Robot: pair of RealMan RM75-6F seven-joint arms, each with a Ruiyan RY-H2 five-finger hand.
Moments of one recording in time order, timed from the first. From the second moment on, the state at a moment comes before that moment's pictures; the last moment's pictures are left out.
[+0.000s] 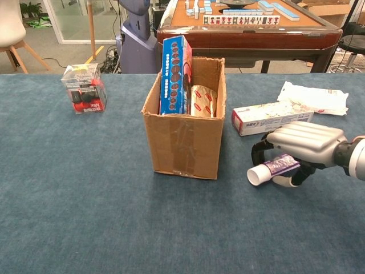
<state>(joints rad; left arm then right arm) -0.02 -1.02 -0.03 -1.71 1.46 1.53 0.02 0.61 -1.54 0.04 -1.34 -1.46 0.85 -0.26</state>
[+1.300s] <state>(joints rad) -0.03 -1.02 -0.03 -1.71 1.46 1.51 0.03 0.76 -1.30 0.25 -1.73 -1.51 1.01 -0.60</state>
